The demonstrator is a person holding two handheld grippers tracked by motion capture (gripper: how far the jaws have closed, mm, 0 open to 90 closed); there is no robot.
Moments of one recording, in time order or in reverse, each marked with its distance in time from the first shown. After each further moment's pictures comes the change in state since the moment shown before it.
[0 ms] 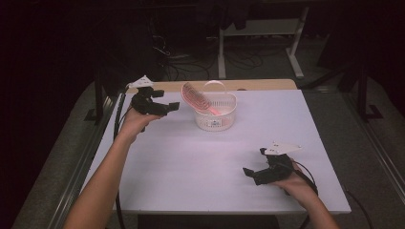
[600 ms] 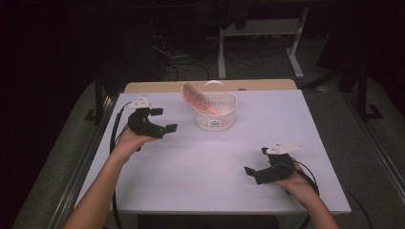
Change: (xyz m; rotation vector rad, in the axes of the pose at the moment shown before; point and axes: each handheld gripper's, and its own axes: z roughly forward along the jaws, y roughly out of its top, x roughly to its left) left arm -0.032 -0.043 -0.022 0.030 -0.081 0.027; right arm -0.002 0.000 -0.003 -0.005 -0.015 0.012
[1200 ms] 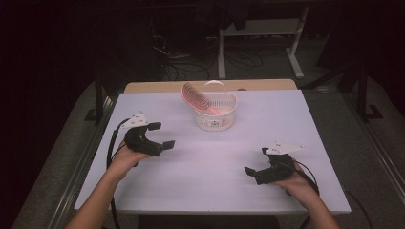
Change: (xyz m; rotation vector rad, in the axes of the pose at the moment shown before) left arm -0.023 -0.037 -0.015 -0.007 -0.013 0.015; right arm 0.000 0.000 -0.001 -0.005 0.000 -0.001
